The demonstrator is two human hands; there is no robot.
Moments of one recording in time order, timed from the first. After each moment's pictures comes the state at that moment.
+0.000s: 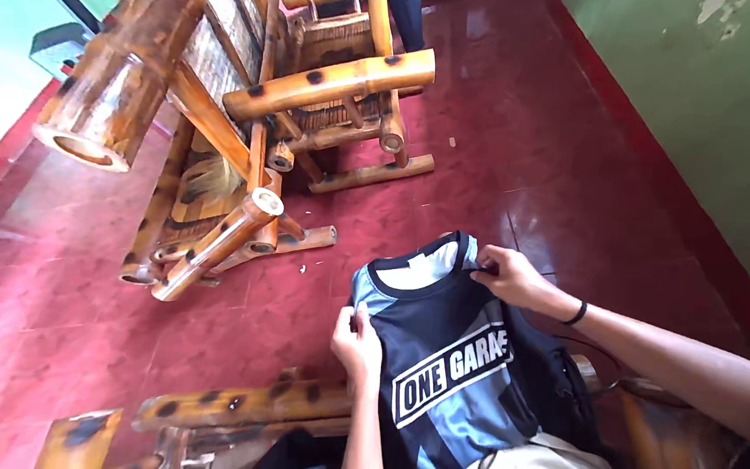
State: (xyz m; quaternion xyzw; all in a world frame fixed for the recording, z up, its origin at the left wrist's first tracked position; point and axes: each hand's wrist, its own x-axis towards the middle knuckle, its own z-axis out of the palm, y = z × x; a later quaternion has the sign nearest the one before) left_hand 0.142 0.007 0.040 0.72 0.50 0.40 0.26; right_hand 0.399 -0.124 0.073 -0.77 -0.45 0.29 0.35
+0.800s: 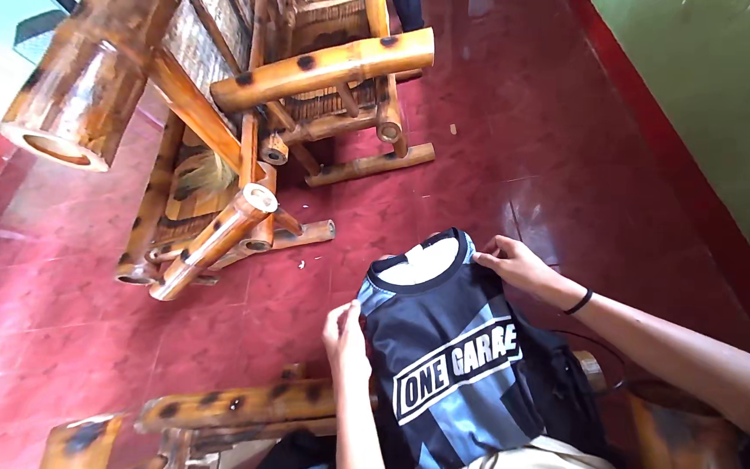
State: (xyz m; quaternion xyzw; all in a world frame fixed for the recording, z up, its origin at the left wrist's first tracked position) left_hand 0.147 0.014 0.066 0.56 0.59 0.31 0.48; right_hand 0.419 -0.115 0.040 -0.76 -0.31 0.39 0.41
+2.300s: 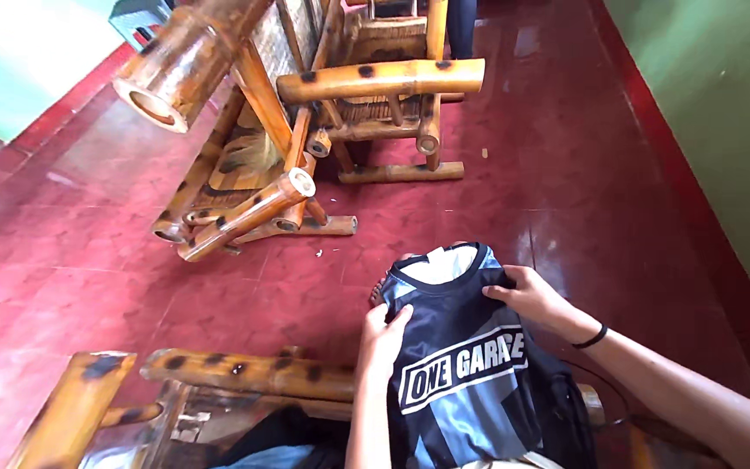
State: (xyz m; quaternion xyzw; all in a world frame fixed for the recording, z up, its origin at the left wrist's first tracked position) left_hand 0.150 -0.013 0.081 0.59 0.53 0.25 0.55; right_hand 0.394 -0.115 0.064 -0.73 -0.37 0.41 0.40
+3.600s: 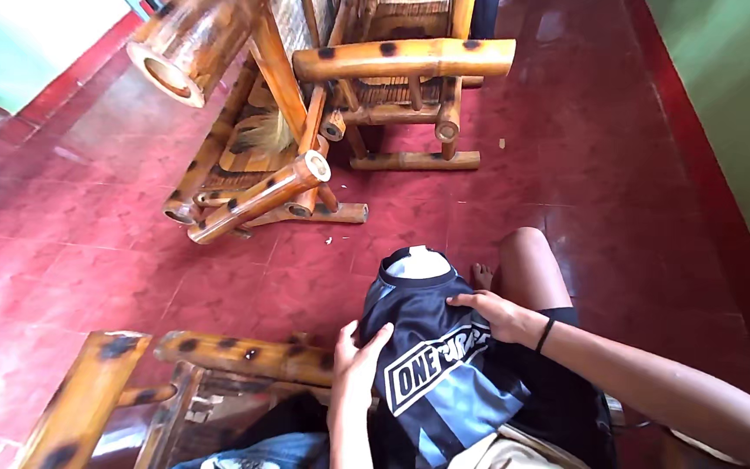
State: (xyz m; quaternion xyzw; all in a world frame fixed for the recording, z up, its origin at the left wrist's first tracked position) left_hand 0.076 -0.017 0.078 0.50 0.64 0.27 0.52; right_hand 0.316 -0.065 0.030 -0.60 -0.11 0.68 0.41
